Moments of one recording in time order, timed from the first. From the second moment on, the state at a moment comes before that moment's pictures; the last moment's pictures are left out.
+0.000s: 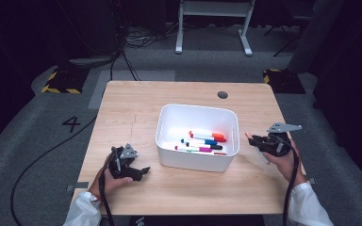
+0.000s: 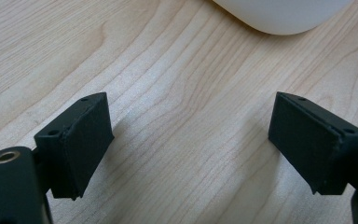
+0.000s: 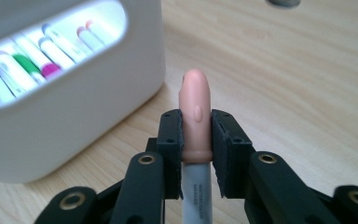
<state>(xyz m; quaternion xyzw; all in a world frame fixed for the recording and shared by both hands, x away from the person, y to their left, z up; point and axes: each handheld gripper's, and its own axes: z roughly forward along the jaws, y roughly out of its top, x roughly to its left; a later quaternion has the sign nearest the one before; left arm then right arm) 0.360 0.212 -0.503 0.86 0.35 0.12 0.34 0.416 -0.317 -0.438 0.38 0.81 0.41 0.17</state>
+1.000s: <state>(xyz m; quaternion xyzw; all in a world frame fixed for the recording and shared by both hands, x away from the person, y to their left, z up) 0.360 0.212 -0.503 0.86 0.35 0.12 0.34 0.394 -0.210 -0.291 0.19 0.83 0.49 0.21</state>
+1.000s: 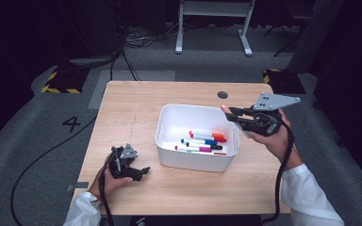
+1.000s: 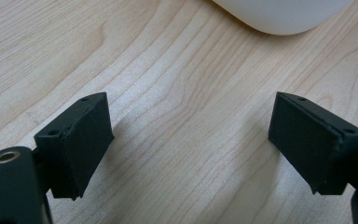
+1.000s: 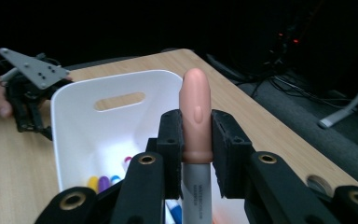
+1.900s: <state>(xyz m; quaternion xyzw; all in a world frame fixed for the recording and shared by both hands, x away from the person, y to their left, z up) 0.360 0.212 -0.503 0.87 0.34 0.11 0.35 0.401 -0.109 -0.346 0.10 0.93 0.32 0.12</state>
